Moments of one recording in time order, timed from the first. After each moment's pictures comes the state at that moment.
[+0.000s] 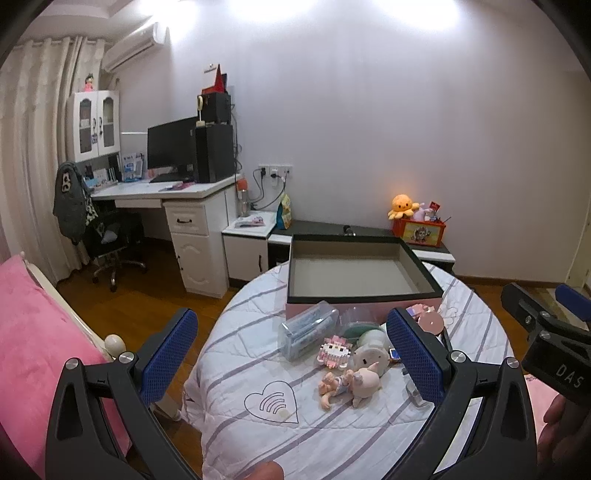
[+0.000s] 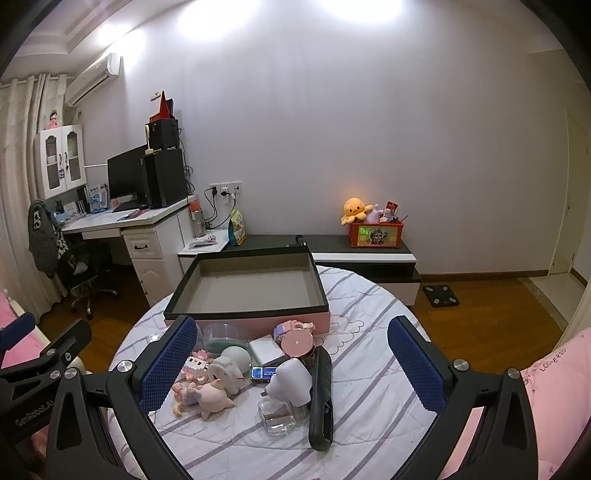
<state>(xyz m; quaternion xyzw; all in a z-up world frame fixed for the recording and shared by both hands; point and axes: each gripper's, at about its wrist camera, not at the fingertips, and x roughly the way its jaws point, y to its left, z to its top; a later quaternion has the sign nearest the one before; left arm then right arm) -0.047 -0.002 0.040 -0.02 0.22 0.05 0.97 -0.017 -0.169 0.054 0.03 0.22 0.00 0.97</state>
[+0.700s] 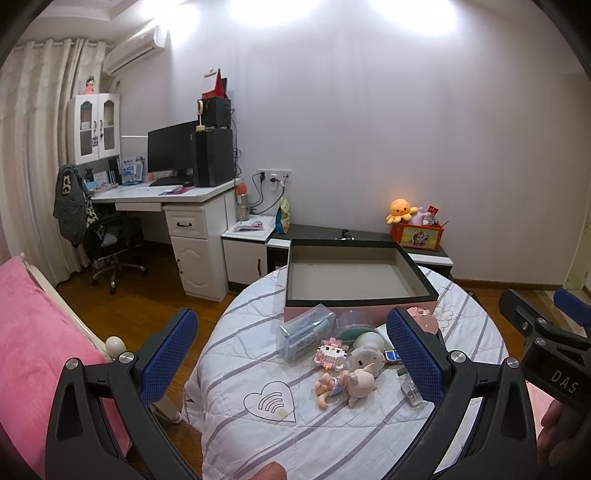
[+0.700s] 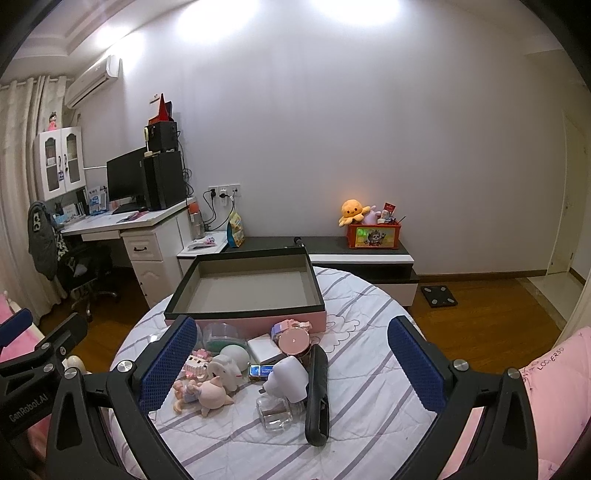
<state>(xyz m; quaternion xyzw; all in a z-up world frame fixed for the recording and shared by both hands) -0.057 -0.004 0.039 -0.02 0.22 0.05 0.97 -0.028 -0.171 0.058 0.03 0.22 0.00 0.97</state>
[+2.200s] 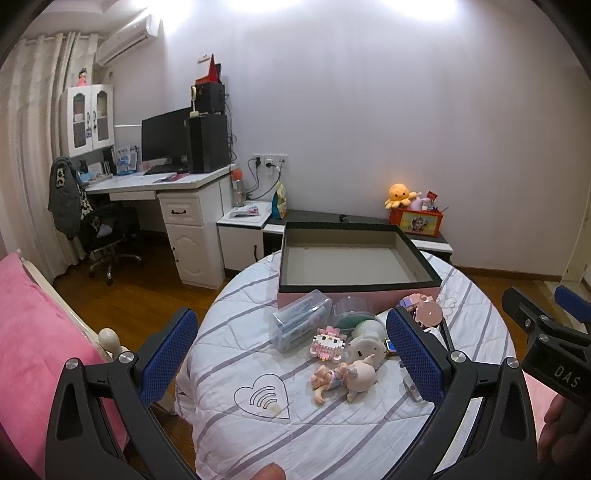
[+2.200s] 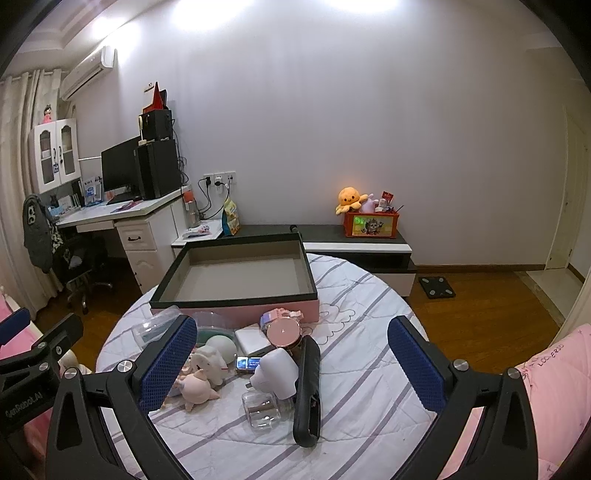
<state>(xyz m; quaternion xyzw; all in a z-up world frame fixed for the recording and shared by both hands) -0.035 -0.008 0.018 -0.02 0.25 0.05 0.97 -0.010 -0.181 0.042 0.03 0.25 -0.01 0.97</state>
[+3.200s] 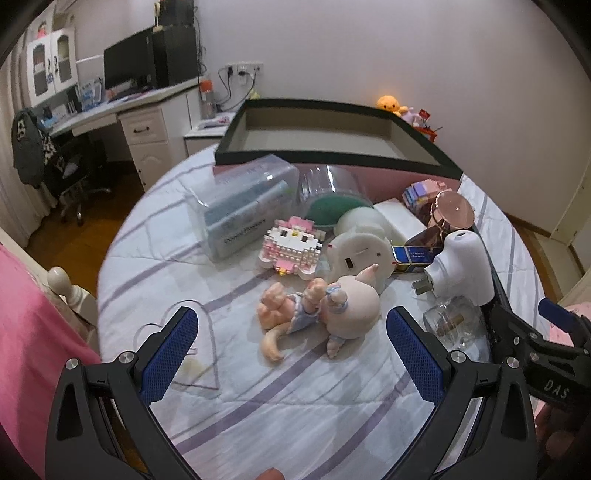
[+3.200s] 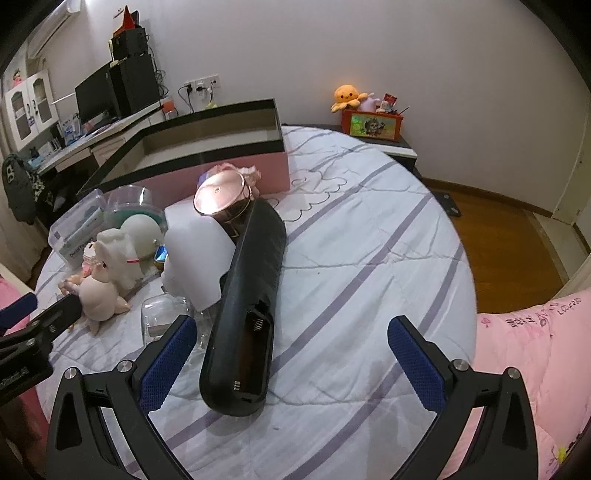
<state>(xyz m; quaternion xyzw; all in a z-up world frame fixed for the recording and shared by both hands) 0.040 -0.043 -0.105 -0.03 0.41 0.00 0.91 0.048 -0.221 -0.086 0.04 0.42 0.00 0.90</state>
